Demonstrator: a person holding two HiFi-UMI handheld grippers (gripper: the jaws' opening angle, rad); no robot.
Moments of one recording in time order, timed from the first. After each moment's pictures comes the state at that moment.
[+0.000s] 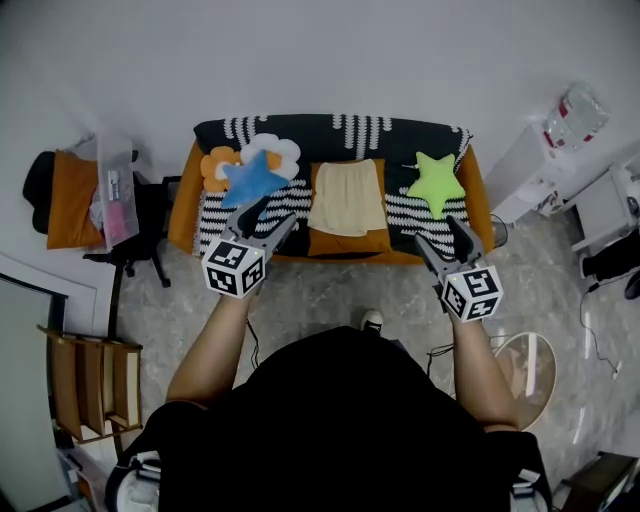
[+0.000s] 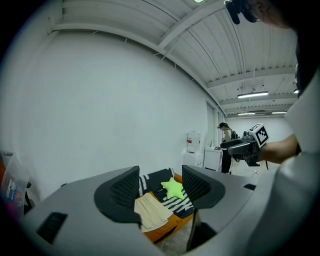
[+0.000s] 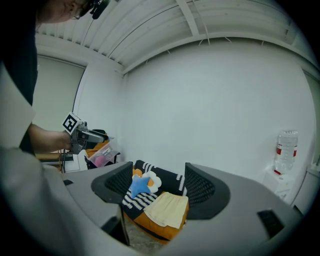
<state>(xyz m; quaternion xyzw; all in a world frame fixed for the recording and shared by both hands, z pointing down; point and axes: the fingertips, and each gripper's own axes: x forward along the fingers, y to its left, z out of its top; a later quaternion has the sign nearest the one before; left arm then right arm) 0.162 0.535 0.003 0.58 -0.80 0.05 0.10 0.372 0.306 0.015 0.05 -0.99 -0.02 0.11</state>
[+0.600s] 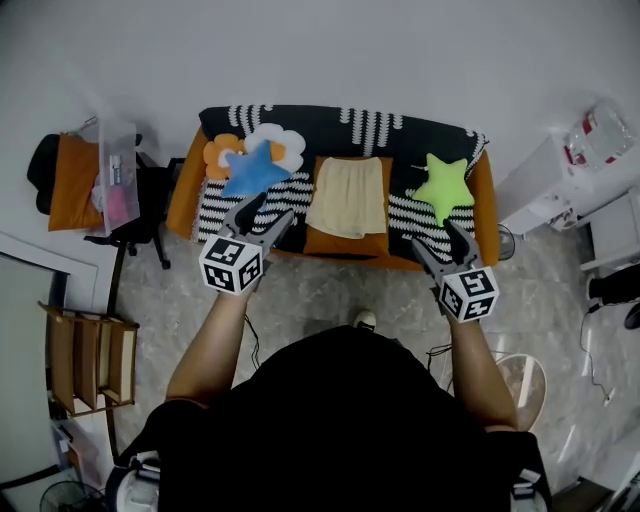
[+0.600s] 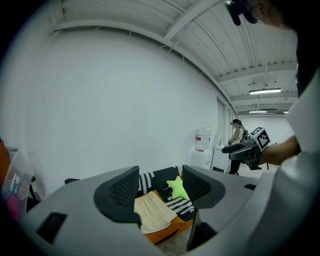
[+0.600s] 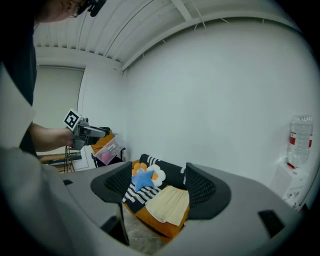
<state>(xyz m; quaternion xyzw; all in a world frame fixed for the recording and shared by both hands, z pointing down) 0.137 0.471 0.022 0.54 -0.83 0.06 0.13 0.333 0.227 0.059 0.00 -0.99 0.01 0.15</state>
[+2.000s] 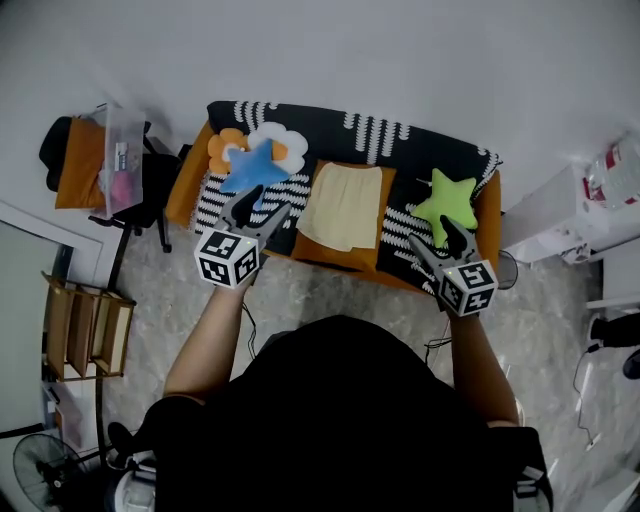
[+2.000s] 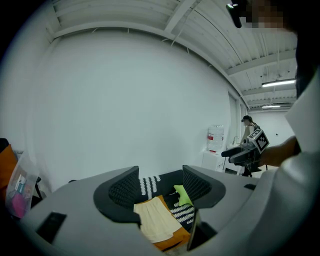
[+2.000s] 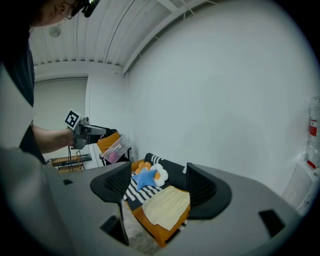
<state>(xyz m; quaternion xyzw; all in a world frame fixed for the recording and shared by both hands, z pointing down) 0.120 0.357 0.022 0.48 -0.86 0.07 0.13 0.282 0.093 0.085 -0.08 -0.98 0.05 0.16</state>
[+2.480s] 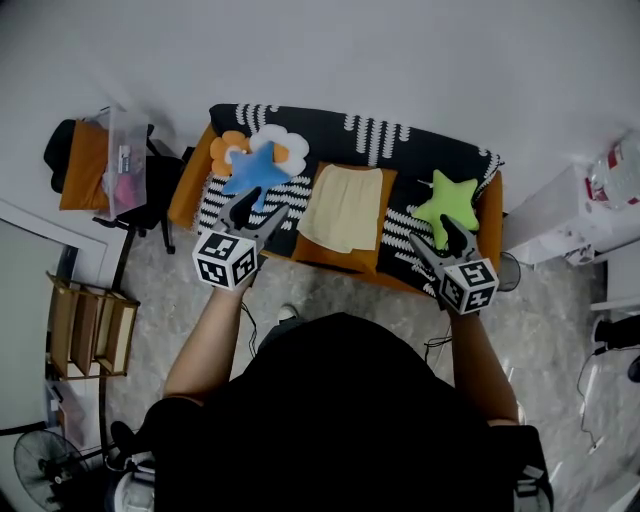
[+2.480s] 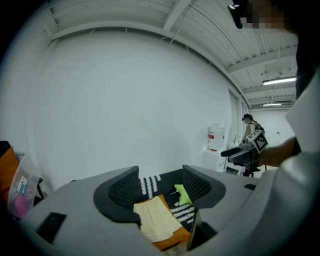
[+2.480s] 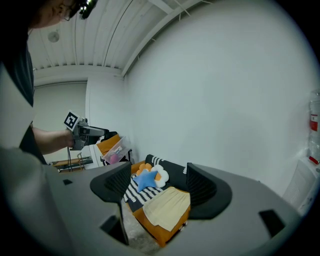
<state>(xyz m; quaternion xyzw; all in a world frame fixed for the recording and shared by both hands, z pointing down) 0.127 0.347 0.018 0.48 -0.87 0.07 0.13 0.285 0.077 0.089 -0.08 -0.98 0.06 0.15</state>
